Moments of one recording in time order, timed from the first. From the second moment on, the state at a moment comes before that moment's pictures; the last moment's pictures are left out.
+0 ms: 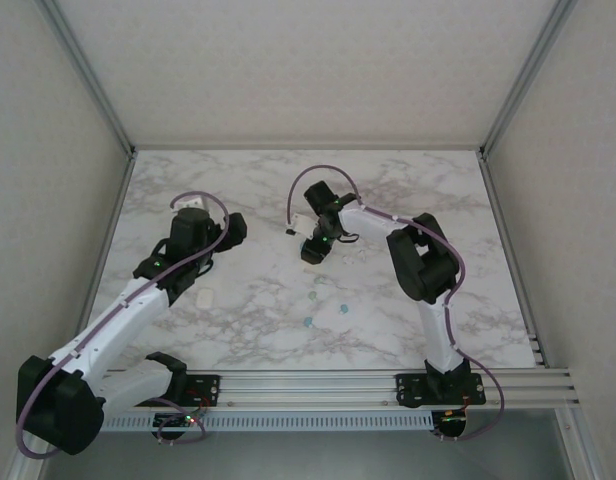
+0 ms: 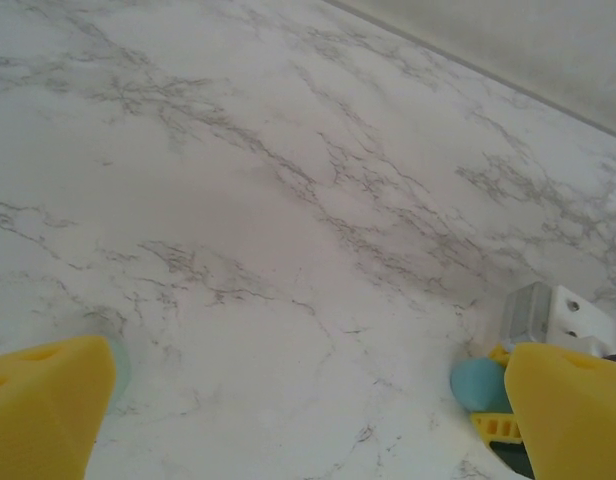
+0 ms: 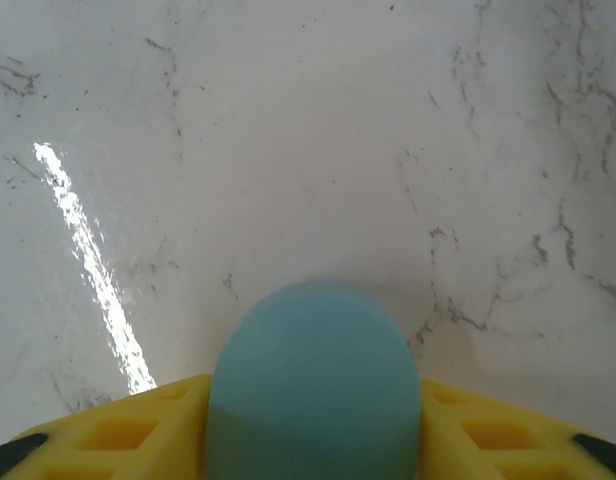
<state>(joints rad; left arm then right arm) -0.41 1.06 0.77 -0.29 -0.22 -0.60 0.64 2.15 1.57 -0.68 -0.23 -0.60</state>
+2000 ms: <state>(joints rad) -0.57 1.38 1.19 -0.26 0.60 -0.72 0.66 1.30 1.01 -0.03 -0.40 -0.45</state>
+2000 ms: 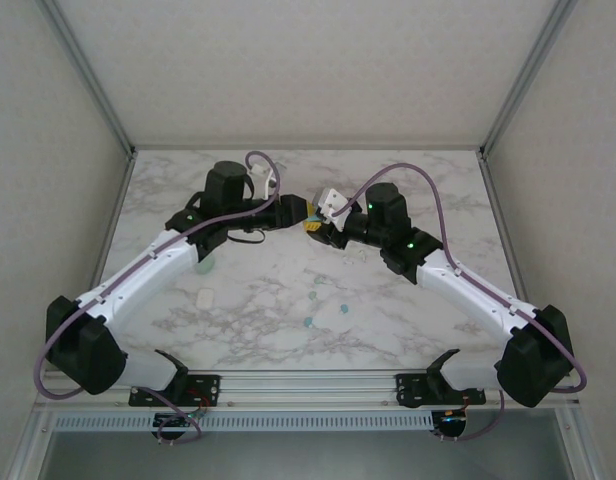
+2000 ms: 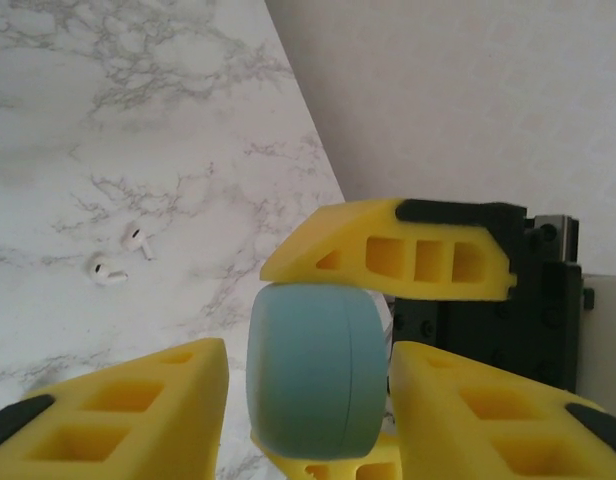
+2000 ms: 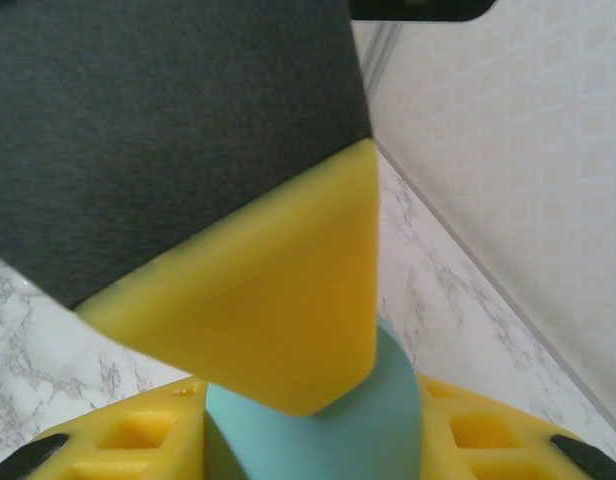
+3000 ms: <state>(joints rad) -0.57 1.34 1.15 -0.04 0.61 -1.12 0.52 1.18 0.84 0.21 -0.57 -0.32</state>
